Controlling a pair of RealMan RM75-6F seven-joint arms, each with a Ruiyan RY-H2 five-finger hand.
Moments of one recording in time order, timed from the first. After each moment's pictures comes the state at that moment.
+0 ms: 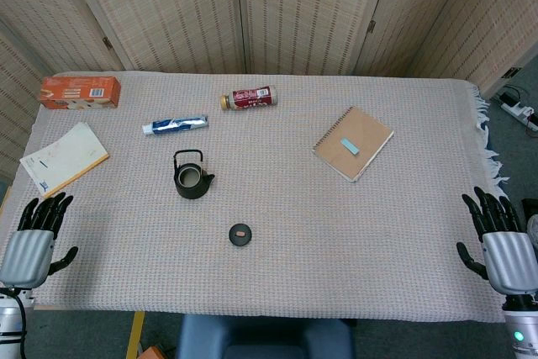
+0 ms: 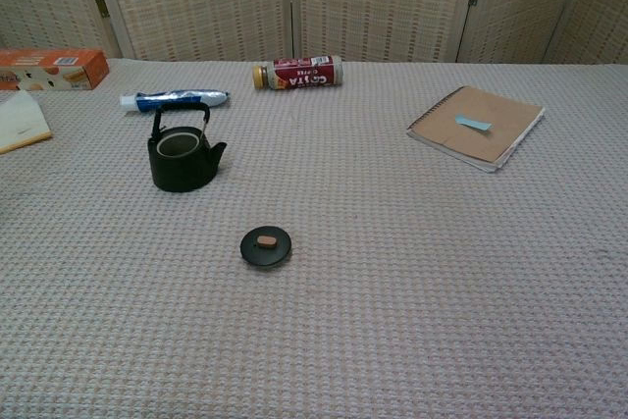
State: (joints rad) left arm -0.15 -1.20 -0.07 -1.54 1.49 1.46 0.12; right arm 0.05 -1.12 0.05 -1.61 -1.54 1.52 -0.10
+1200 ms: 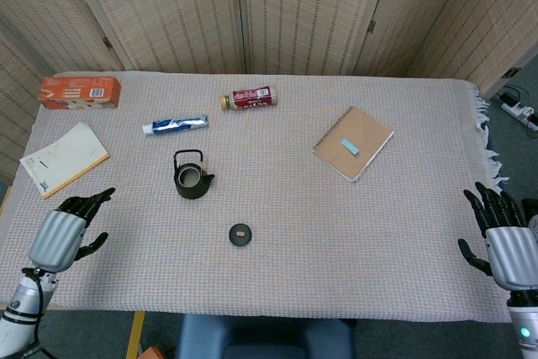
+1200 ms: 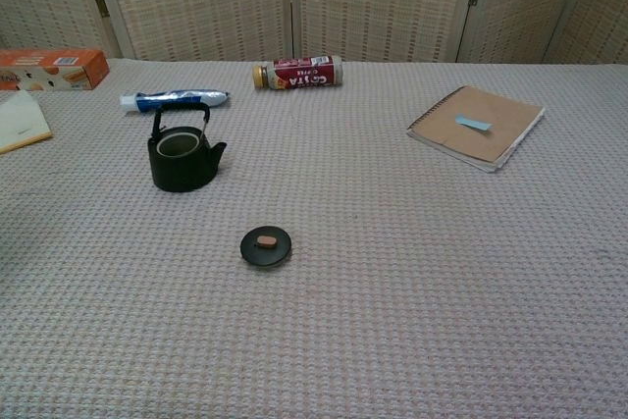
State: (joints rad) left arm -0.30 -1.20 -0.07 -1.50 1.69 1.41 -0.01; right arm 0.06 -1.07 0.06 -1.64 -1.54 1.51 -0.05
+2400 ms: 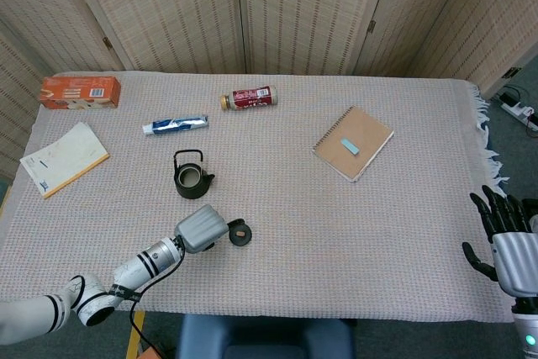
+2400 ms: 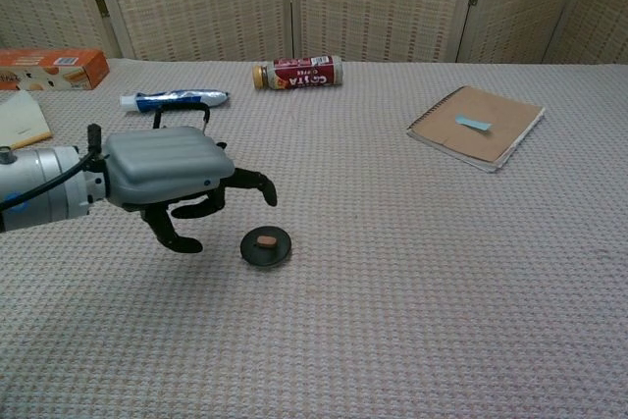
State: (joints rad) left arm -0.79 -1.50 -0.08 -1.40 1.64 0.78 0.23; right arm 0.03 -1.08 0.05 -1.61 -1.56 1.56 -0.01
